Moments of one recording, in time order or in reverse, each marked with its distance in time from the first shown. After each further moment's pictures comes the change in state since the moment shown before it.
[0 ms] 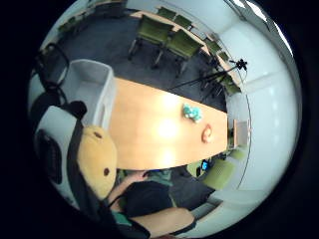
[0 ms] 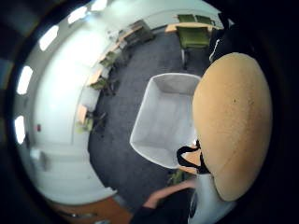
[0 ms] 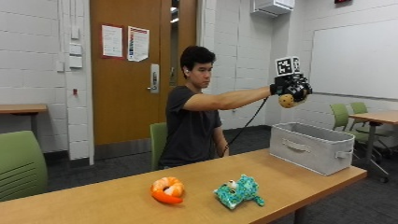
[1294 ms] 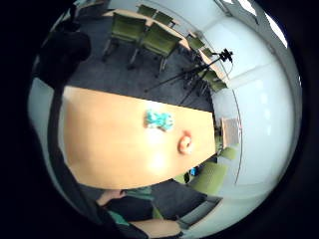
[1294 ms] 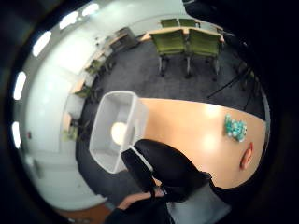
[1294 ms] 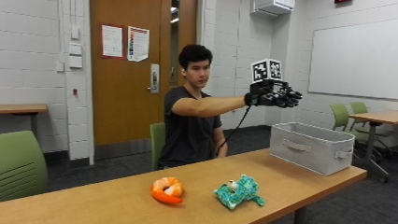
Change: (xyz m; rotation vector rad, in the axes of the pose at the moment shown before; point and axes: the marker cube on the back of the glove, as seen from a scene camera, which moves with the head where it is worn) arm 0.269 -0.017 0.020 0.046 0.185 0.145
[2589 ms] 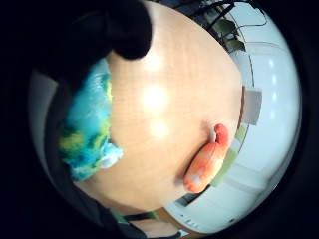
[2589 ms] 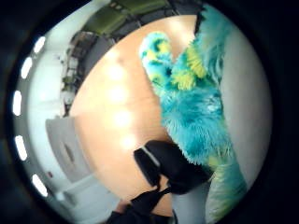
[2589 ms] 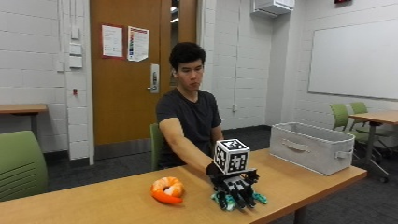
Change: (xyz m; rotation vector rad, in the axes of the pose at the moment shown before) arm 0.209 0.050 0.297 -0.394 -0.047 0.248
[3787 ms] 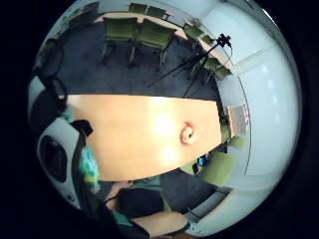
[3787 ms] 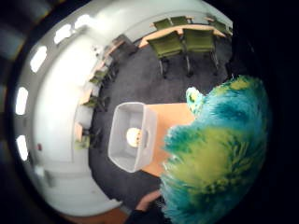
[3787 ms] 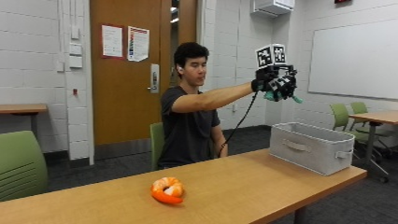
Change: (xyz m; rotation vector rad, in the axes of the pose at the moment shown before) arm -0.246 0.141 -0.330 0.370 -0.075 -0.198
